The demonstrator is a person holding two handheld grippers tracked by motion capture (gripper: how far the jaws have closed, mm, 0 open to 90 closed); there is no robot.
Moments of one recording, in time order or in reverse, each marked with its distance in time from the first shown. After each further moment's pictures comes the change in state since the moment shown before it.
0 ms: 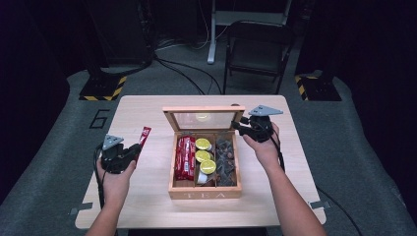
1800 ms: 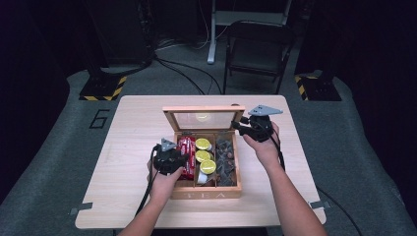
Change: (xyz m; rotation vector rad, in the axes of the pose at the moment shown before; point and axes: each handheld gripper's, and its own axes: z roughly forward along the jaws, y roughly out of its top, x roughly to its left) left arm -0.101 -0.025 0.091 0.131 -0.122 0.112; right arm -0.001 0.001 0.001 0.004 0.005 -0.016
